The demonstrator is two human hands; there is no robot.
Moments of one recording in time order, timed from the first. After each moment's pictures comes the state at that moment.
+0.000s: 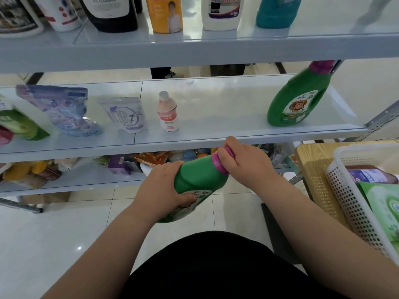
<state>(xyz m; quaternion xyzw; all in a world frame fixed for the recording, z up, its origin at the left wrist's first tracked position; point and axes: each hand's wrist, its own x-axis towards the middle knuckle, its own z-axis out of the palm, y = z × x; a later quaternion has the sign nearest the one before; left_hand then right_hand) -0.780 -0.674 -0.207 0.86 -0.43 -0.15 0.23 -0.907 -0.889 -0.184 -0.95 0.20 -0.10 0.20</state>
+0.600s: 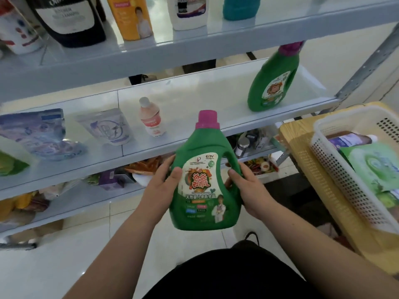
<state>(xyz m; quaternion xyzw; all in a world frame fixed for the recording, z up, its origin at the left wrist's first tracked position) -0.778 -0.674 -0.202 0.72 -0.21 -0.38 0.54 -0.956 -0.833 -0.251 -0.53 0.40 -0.18 0.72</state>
